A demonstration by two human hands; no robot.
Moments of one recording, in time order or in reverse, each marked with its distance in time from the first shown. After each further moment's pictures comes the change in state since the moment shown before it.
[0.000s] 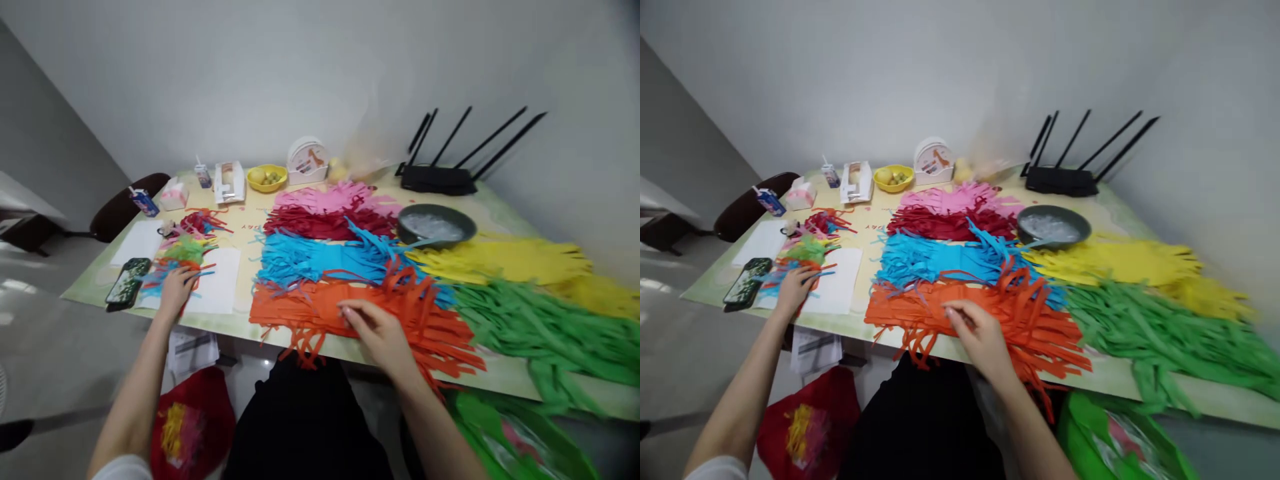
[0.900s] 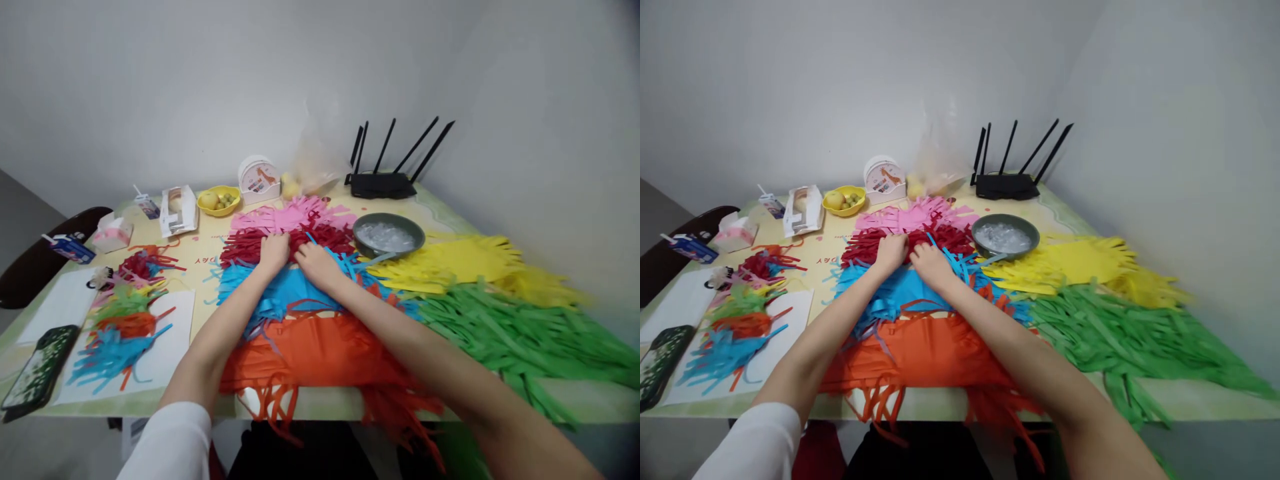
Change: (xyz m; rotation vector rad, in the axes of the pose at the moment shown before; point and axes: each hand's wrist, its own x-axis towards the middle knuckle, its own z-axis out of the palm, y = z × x) left_hand 0.191 0.350 0.069 -0.052 -0.071 0.465; right_hand 0.218 0.065 -0.025 -1.167 -0.234 -0.265
